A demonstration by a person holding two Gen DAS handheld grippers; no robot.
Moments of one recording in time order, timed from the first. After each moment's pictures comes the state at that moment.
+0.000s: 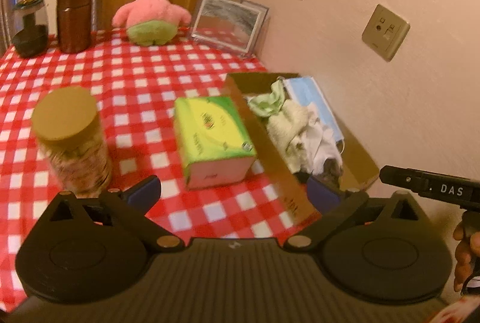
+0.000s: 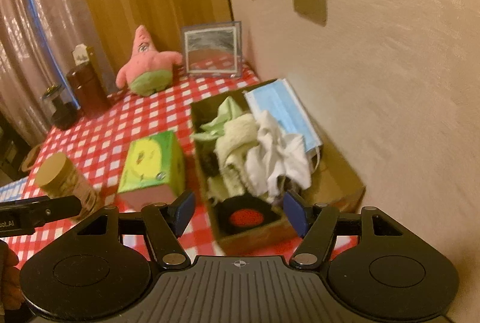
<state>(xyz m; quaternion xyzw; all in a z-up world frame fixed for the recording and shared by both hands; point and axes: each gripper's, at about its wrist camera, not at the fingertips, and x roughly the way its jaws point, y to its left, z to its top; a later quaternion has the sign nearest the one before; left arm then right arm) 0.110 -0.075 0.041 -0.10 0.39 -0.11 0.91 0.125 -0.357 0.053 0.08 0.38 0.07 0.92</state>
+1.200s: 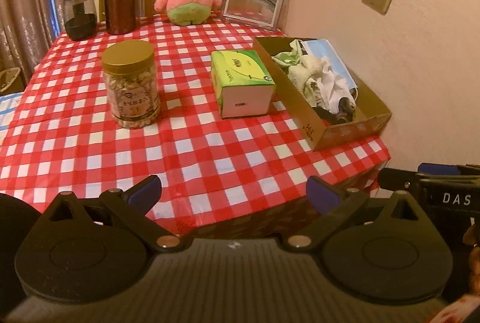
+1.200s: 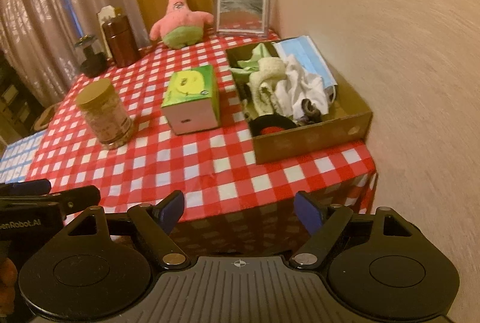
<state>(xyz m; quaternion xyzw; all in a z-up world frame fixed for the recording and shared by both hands) -0.026 -0.089 0.040 -0.05 0.40 -0.03 0.91 0.002 -0.317 0.041 0.05 0.41 0.10 0.90</state>
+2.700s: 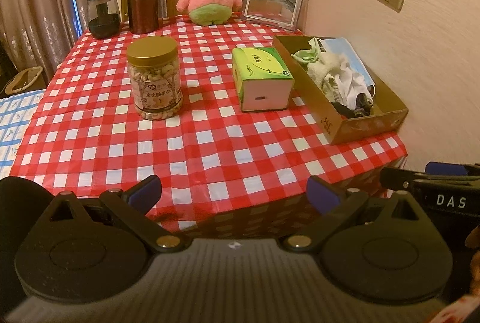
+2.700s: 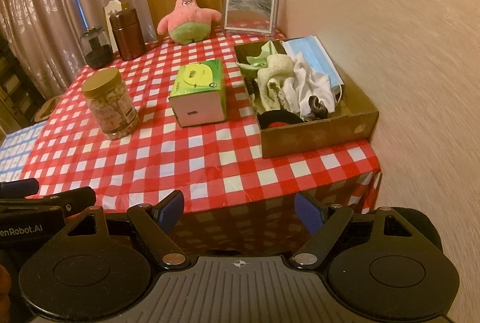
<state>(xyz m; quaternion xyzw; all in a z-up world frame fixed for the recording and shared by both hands) -0.048 -0.092 0.038 -0.04 0.40 0.01 0.92 -0.010 -0.303 0.031 0.03 0.41 0.11 0.91</state>
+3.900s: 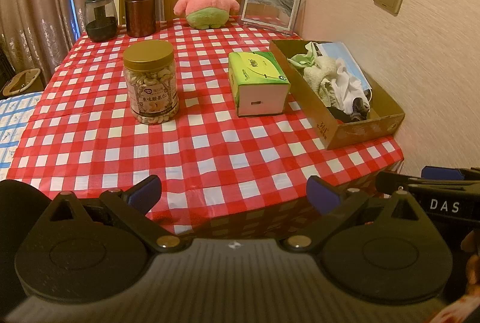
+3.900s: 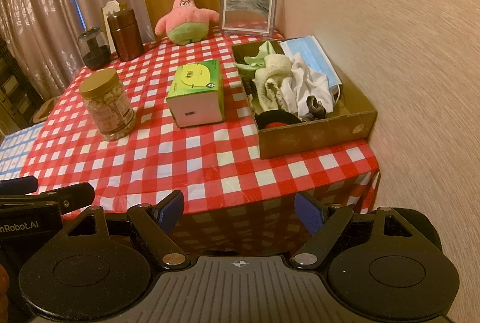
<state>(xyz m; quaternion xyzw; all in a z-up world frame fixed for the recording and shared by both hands) -0.044 -0.096 0.041 -0.04 0.40 0.01 0.92 -0.009 -0.305 0.029 0.03 0.41 0.11 0.91</state>
